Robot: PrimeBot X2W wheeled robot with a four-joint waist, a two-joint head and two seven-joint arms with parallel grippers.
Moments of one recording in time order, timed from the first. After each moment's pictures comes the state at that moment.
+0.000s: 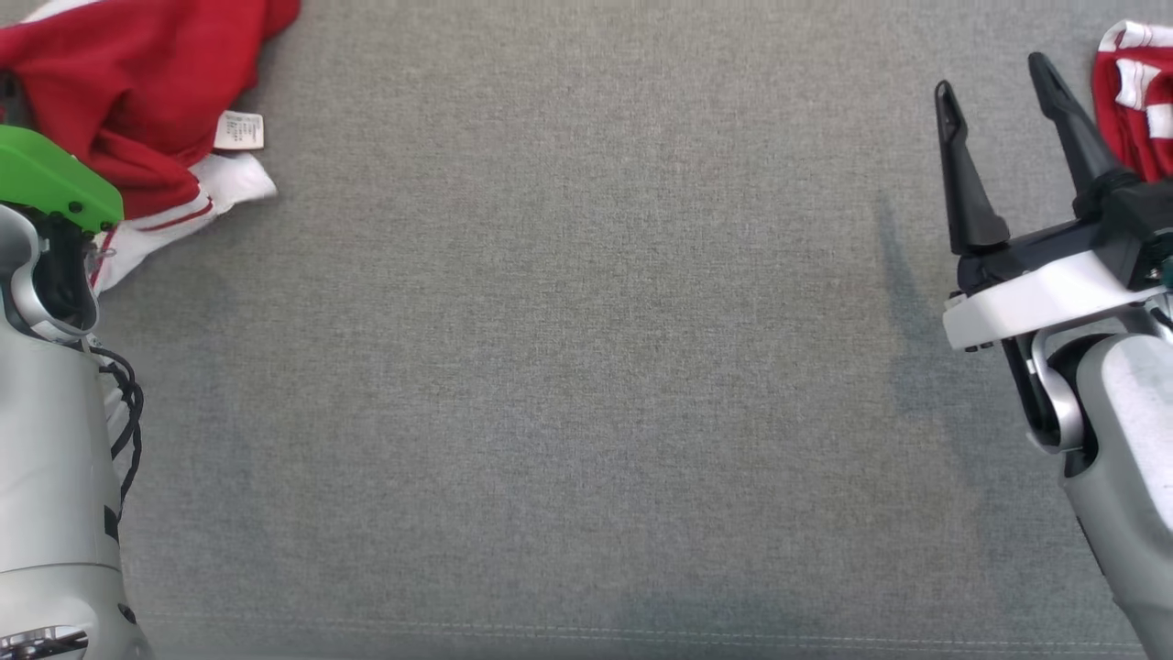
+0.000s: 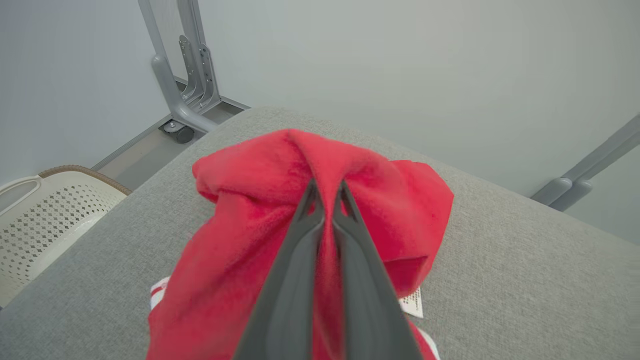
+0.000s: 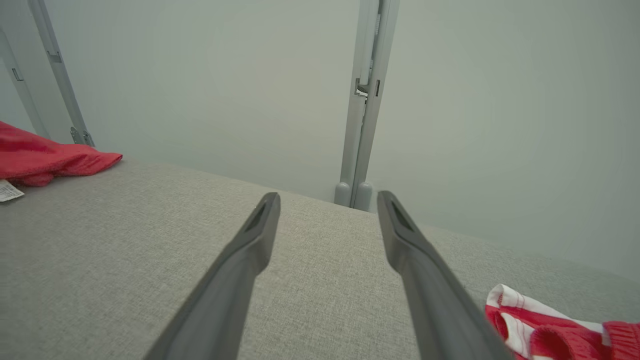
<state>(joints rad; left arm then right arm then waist) -0.84 0.14 0.17 0.71 -0.39 0.04 0.06 -0.38 -0.36 0.30 -0.01 0.20 -0.11 -0.17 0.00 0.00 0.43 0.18</state>
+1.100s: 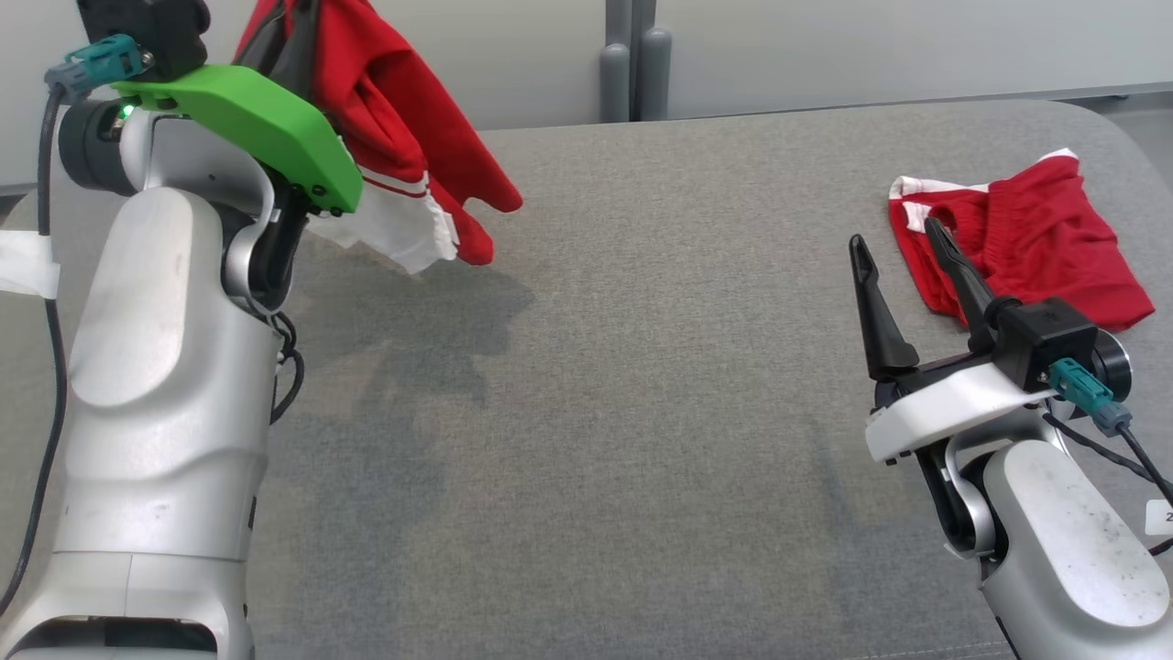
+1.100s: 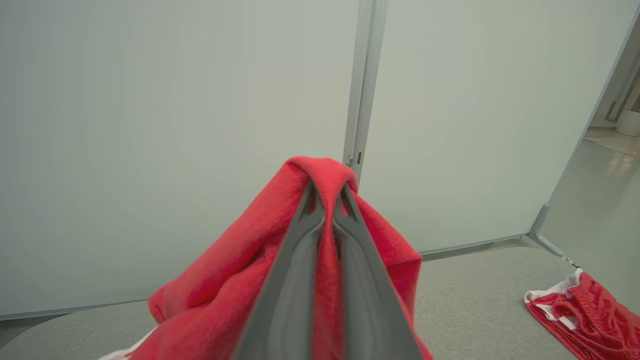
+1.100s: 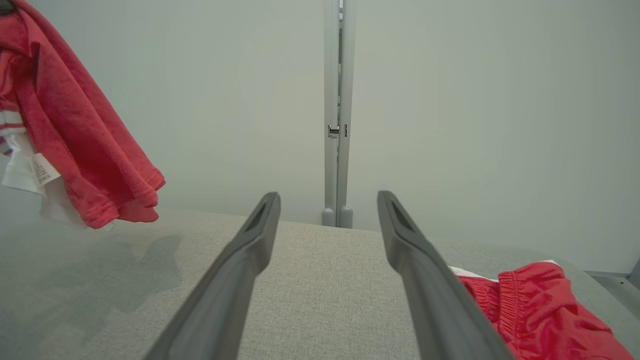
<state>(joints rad) -0.87 0.03 -0.15 0.57 -0.37 -0.12 0.04 -0.24 -0.23 0.34 0.13 0.27 -0.10 -0.23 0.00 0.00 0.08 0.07</state>
